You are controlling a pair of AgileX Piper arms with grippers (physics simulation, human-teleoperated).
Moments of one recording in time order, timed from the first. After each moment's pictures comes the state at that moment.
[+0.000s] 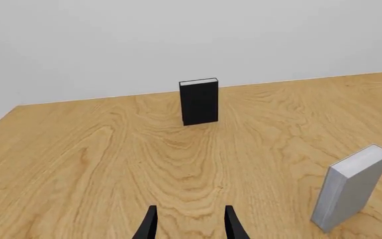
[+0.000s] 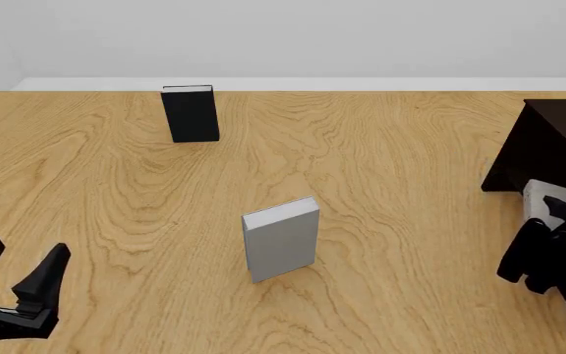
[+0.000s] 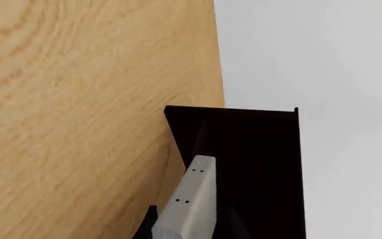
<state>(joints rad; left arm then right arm) -0.09 0.22 0.00 -0.10 0.06 -0.30 1.56 -0.21 -0.96 -1.47</state>
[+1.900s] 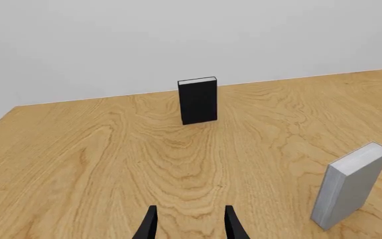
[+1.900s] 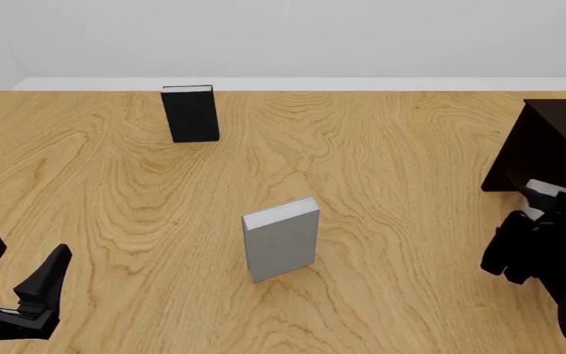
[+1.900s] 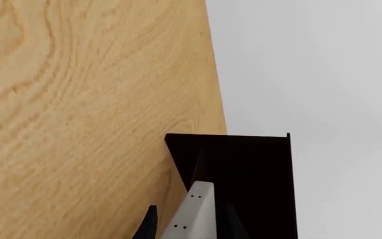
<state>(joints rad) -0.09 0.22 0.00 -0.10 0.07 -0.20 1.55 -0.23 -0.94 -1.41</state>
